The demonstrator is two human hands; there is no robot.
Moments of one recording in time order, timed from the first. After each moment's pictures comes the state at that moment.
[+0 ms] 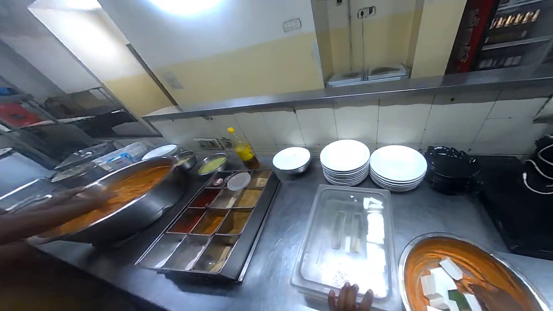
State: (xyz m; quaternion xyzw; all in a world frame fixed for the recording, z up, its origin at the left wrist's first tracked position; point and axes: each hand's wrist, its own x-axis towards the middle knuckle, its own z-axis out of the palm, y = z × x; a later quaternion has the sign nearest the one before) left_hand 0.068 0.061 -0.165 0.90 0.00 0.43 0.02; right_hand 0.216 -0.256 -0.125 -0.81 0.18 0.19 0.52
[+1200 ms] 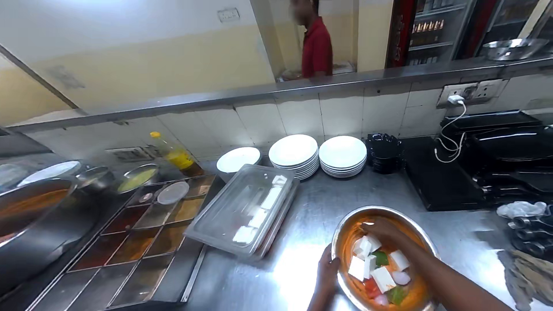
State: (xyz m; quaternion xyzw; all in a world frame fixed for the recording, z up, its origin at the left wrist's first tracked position) left_hand 0.132 0.008 -0.126 0.65 0.17 -0.01 0.74; right_hand 0.285 -0.180 -0.088 -0.89 -0.06 0.31 0.34
